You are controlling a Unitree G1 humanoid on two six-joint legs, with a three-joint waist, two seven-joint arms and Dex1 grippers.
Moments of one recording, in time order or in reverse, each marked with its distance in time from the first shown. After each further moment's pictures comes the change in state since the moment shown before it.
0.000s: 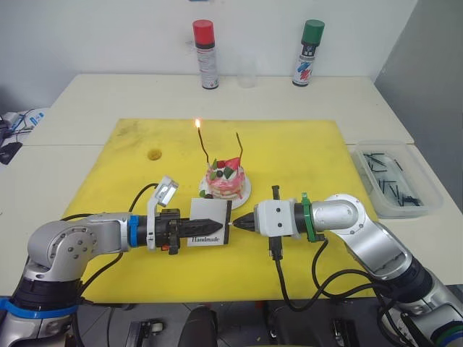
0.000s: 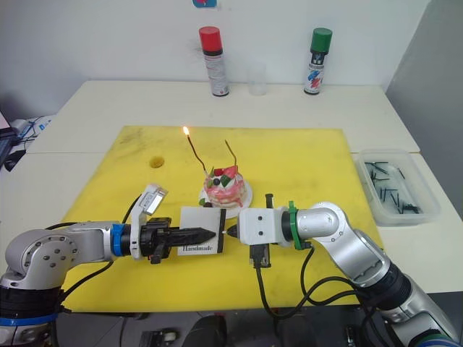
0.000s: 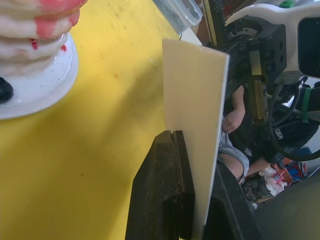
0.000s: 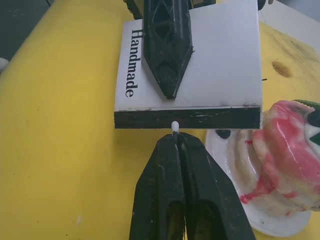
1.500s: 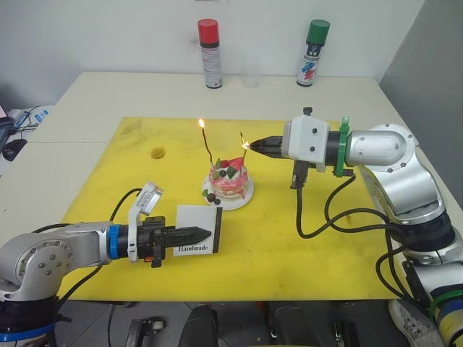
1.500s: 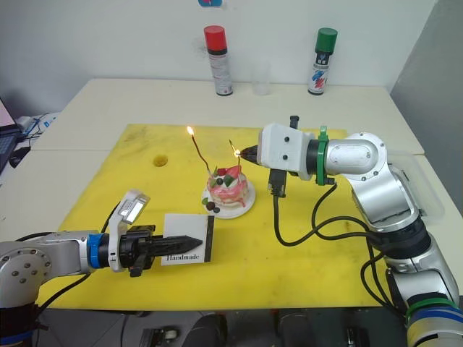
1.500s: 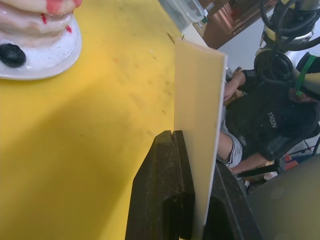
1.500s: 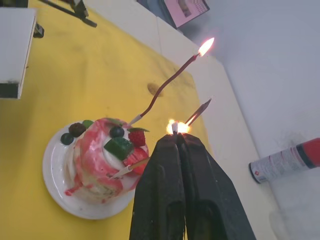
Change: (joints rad) left arm 0.127 0.072 0.117 -0.093 -0.074 0.017 0.001; right arm -0.315 -0.044 -0.251 0.139 0.079 -0.036 0.029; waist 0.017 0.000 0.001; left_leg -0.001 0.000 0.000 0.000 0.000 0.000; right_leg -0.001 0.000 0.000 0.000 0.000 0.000
